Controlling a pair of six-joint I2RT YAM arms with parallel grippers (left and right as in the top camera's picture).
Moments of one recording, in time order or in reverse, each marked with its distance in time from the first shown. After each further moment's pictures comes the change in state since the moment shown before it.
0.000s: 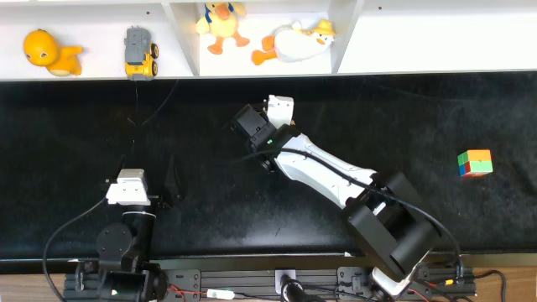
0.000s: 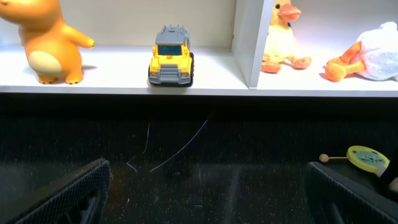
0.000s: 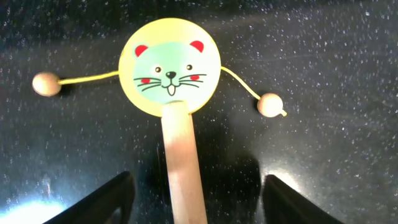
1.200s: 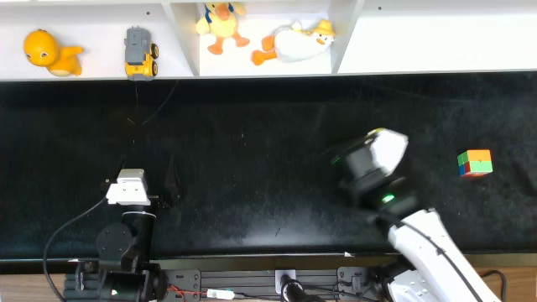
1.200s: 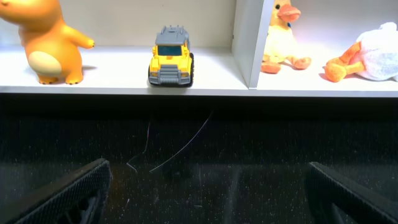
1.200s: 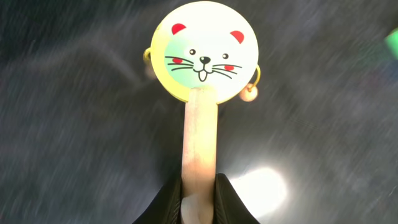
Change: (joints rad) left arm 0.000 0.000 0.000 0.000 0.000 0.000; right arm -0.401 -0.814 -0.451 -0.268 0.035 -0.149
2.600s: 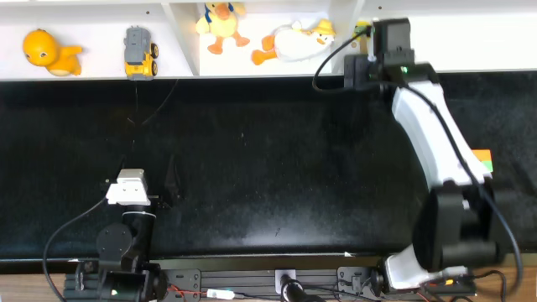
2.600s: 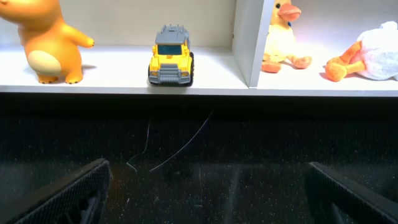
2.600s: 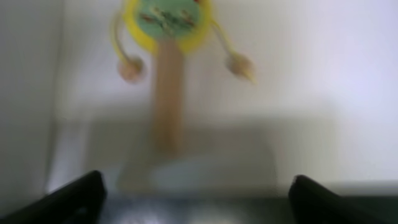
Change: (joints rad) left arm 0.000 0.000 0.000 0.000 0.000 0.000; right arm -0.274 0.652 0.586 0.240 -0.258 -0.673
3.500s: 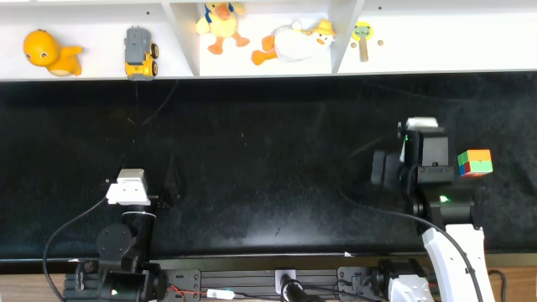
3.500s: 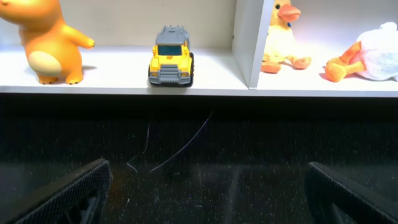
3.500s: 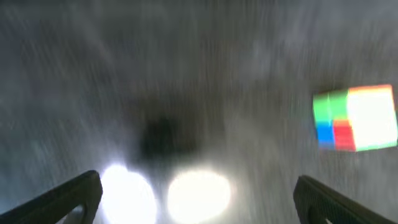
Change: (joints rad) left arm 0.000 0.000 0.000 0.000 0.000 0.000; right arm -0.060 -0.753 -0.521 -0.290 0.067 0.022
